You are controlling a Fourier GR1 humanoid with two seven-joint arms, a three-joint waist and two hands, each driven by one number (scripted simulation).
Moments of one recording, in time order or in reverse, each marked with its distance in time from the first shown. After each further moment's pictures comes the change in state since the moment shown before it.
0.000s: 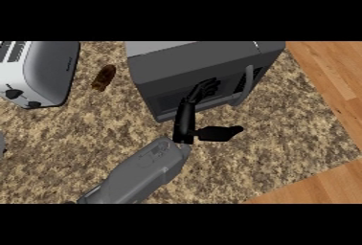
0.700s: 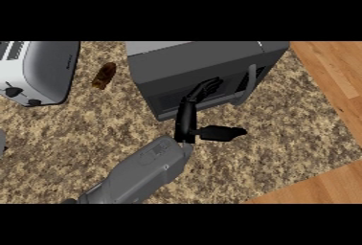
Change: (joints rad) left arm -0.024 0.000 -0.020 0.004 0.100 0.007 -0.074; right arm -0.077 -0.034 -0.015 0.028 0.046 -0.030 0.002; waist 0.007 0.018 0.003
